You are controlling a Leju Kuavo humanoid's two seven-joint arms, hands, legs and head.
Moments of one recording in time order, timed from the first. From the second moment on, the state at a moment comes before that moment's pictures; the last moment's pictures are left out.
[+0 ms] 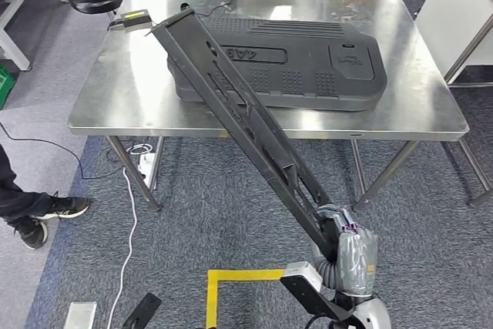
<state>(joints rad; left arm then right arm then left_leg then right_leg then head) -0.10 -0.22 0.93 -0.21 -1.33 0.23 -0.37 0.23 0.12 0.24 -1.61 1.00 -0.70 -0.30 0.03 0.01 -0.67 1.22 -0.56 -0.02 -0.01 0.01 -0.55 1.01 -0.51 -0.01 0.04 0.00</state>
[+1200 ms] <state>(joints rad) -0.09 -0.22 0.93 -0.21 -1.33 0.22 -0.36 0.23 0.13 0.23 -1.62 1.02 -0.70 -0.33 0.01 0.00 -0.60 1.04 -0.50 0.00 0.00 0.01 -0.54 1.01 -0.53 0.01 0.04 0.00</state>
